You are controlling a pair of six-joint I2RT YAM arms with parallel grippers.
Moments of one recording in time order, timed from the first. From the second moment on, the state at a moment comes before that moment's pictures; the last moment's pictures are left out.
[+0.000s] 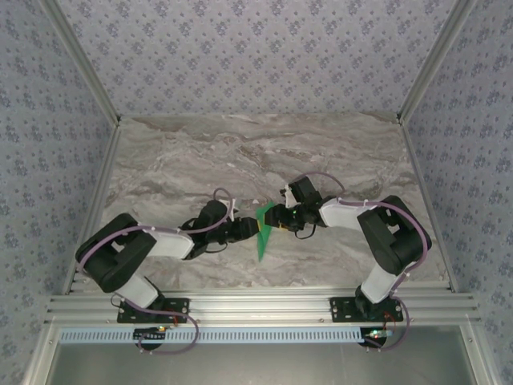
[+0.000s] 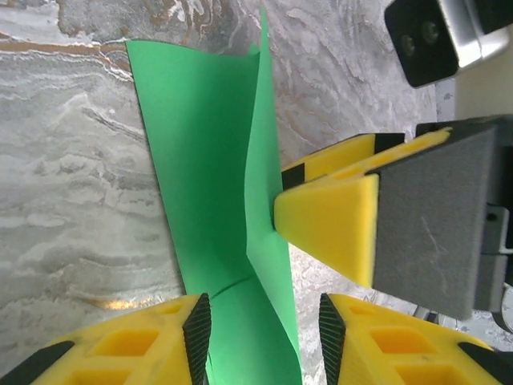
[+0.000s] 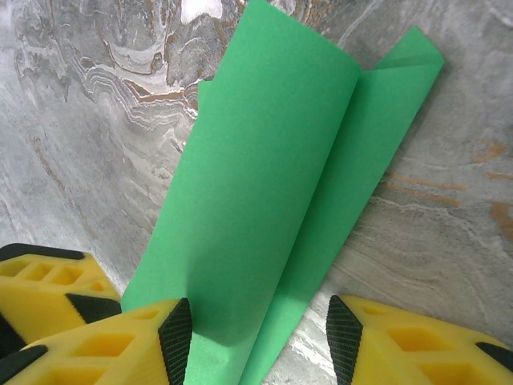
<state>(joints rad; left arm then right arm) -0.75 1.58 0.46 0.54 0.36 -0.98 0.57 1.69 0.78 -0.08 -0.49 0.67</state>
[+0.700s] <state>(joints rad) -0.74 1.69 0.54 0.55 0.40 -0.98 0.55 1.67 0.77 -0.07 -0.50 0.66</state>
